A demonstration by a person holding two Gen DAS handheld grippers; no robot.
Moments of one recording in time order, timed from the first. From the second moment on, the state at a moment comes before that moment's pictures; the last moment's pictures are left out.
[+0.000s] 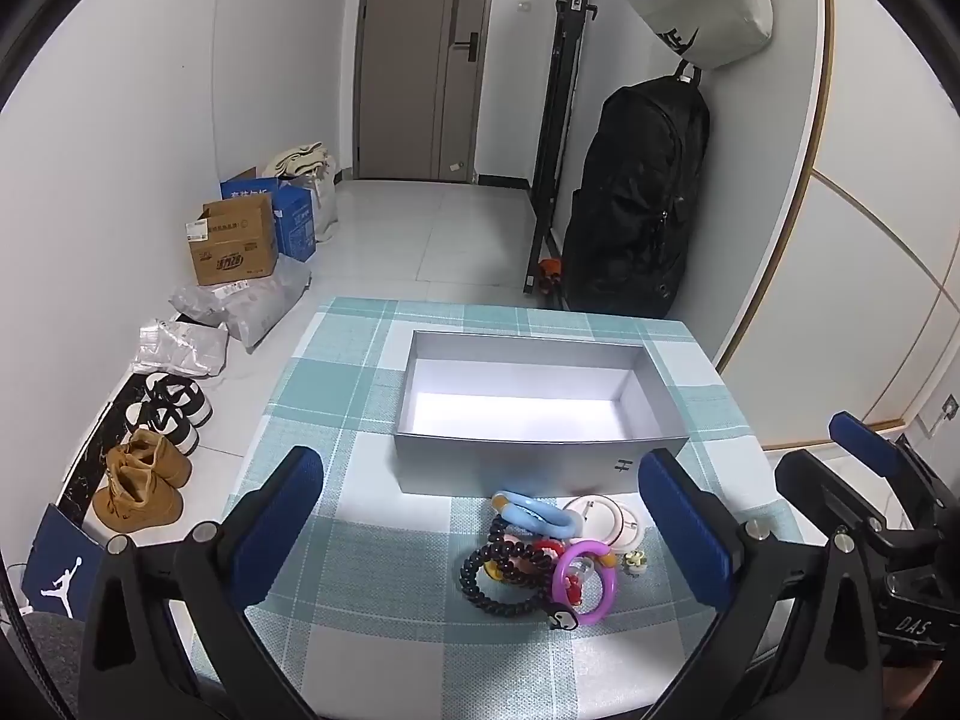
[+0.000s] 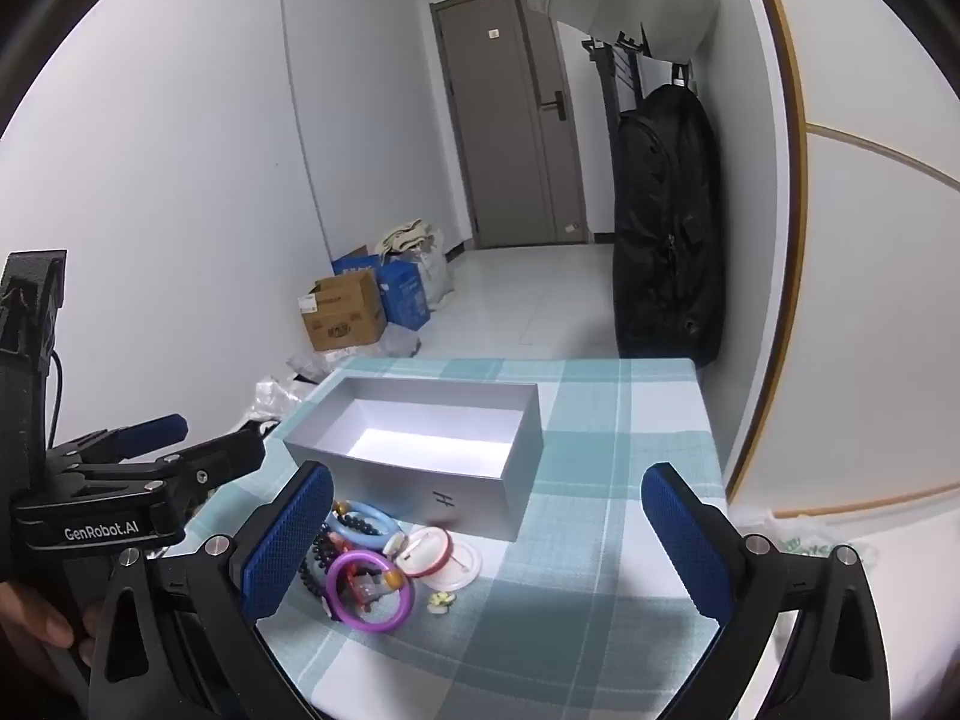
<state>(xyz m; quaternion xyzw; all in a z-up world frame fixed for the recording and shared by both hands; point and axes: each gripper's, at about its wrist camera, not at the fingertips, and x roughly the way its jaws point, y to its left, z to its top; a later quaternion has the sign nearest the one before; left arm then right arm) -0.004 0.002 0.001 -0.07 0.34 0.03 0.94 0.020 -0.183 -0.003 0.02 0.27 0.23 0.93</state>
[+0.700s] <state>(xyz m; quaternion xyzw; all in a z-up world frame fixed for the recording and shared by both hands) -0.004 -0.003 0.000 -0.06 0.33 0.02 0.94 0.020 -0.182 -0.004 0.02 0.27 0.23 0.93</state>
